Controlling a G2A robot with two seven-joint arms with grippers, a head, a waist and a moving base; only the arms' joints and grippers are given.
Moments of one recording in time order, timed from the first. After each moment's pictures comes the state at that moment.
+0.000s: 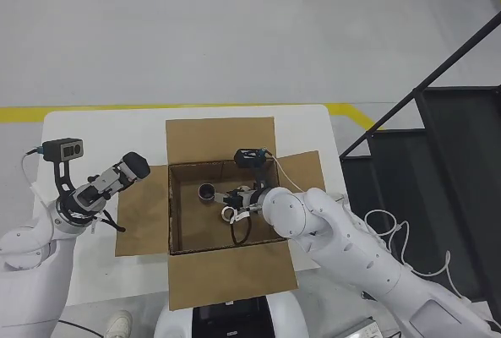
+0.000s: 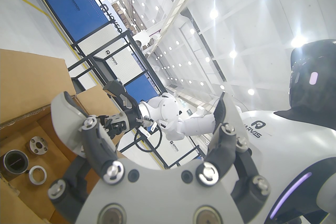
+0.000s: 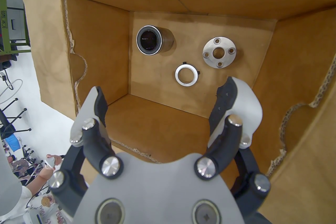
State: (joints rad) left arm 1.39 -1.08 -1.57 -1.65 -0.60 -0.63 -1.02; right arm -1.06 -1.16 0.81 -1.87 -0.61 0.65 0.88
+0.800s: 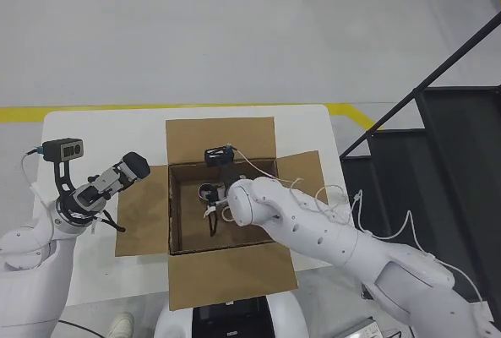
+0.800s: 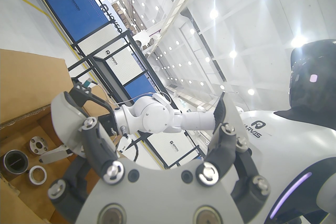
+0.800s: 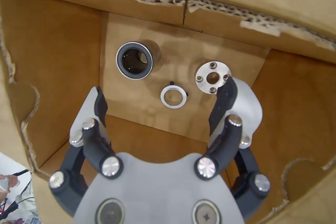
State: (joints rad) left arm 1.39 -1.08 -1.57 -1.65 -0.60 -0.63 -1.02; right arm -0.74 -1.34 0.49 -1.48 -0.67 0.71 0.90
